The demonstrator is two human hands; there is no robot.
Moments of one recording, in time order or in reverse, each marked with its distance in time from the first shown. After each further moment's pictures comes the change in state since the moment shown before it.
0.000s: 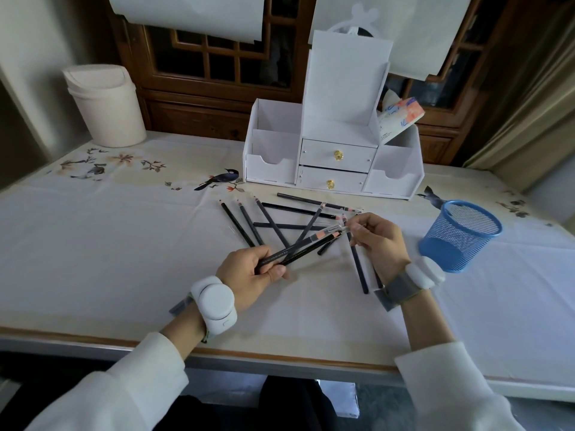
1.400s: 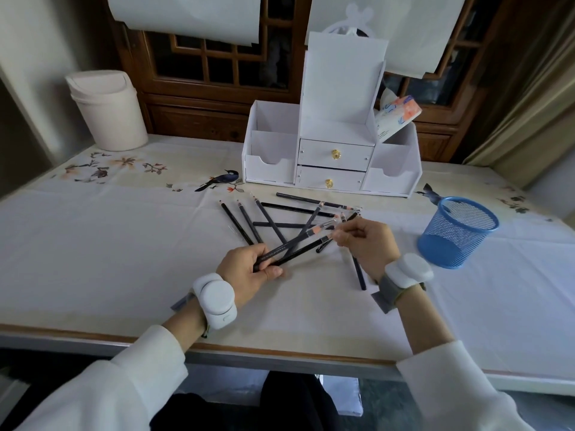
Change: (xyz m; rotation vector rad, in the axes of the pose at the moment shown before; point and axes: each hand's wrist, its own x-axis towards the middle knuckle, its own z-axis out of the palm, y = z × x) left_hand 0.002 -0.006 -0.002 0.027 0.011 -0.013; right_hand -0.011 -0.009 0.011 -0.354 0.061 0.121
